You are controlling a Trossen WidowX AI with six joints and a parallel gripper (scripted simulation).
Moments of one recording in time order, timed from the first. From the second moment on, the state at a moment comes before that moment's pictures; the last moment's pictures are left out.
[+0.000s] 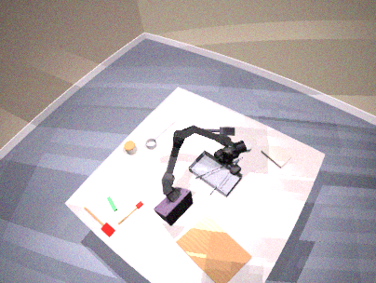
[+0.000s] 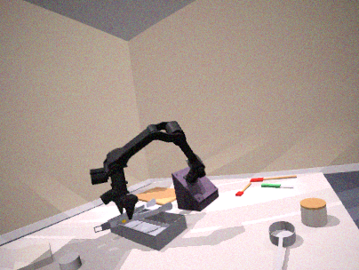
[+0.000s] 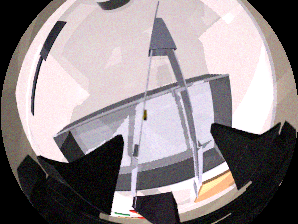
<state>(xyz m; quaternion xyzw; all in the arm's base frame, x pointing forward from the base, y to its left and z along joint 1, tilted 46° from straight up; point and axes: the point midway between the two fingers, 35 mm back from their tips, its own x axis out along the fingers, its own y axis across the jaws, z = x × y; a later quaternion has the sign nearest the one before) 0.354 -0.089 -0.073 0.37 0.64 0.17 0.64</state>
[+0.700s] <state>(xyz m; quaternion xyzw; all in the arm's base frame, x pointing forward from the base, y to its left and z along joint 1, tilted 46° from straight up) 0.356 -0.064 -0.097 0.38 0.64 0.17 0.64</state>
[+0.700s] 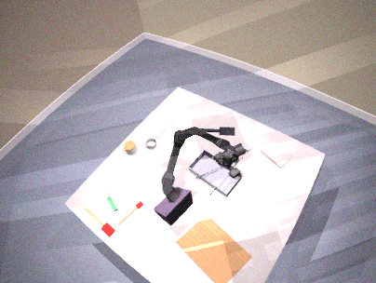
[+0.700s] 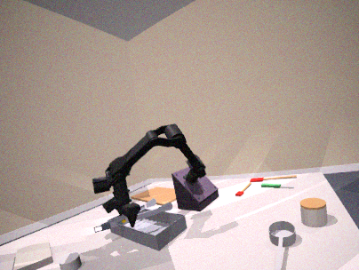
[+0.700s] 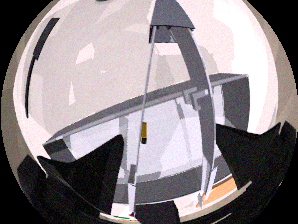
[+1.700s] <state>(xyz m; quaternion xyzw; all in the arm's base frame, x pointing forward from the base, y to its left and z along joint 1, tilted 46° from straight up) 0.356 -0.055 -0.104 0.38 0.64 0.17 0.64</state>
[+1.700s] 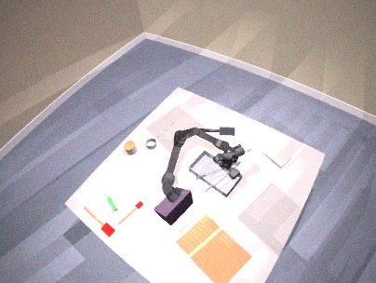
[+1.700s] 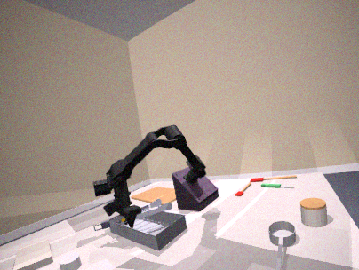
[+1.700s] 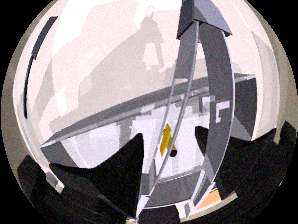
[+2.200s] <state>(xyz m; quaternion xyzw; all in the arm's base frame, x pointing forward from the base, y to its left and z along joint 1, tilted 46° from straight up) 0.356 -0.055 -0.104 0.38 0.65 0.17 0.64</state>
